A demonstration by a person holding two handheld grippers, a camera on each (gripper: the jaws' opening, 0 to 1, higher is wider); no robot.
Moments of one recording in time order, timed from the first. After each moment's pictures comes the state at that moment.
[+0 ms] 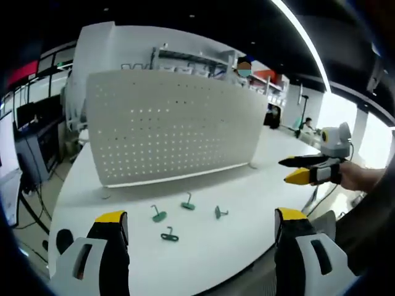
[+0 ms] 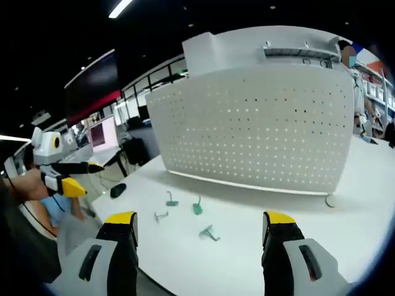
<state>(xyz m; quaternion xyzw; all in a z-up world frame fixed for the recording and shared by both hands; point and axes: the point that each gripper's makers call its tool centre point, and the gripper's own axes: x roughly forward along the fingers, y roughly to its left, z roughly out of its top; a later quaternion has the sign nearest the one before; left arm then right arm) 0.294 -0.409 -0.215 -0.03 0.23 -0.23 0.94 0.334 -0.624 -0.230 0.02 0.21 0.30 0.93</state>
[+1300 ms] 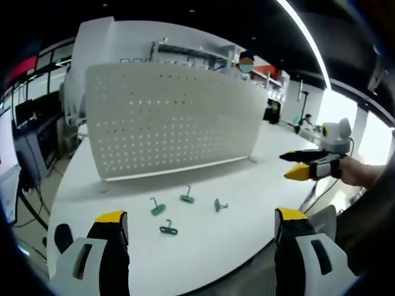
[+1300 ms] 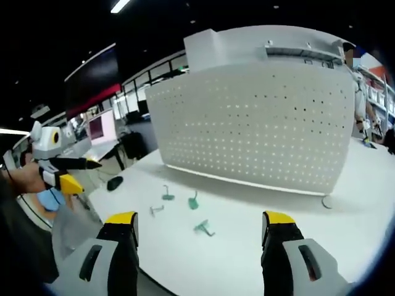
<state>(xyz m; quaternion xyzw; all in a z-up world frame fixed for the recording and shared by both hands) 0.290 -0.409 -0.229 -0.02 0.25 -0.23 0.94 0.332 -0.628 -0.239 -0.01 0.22 0.30 0.93</state>
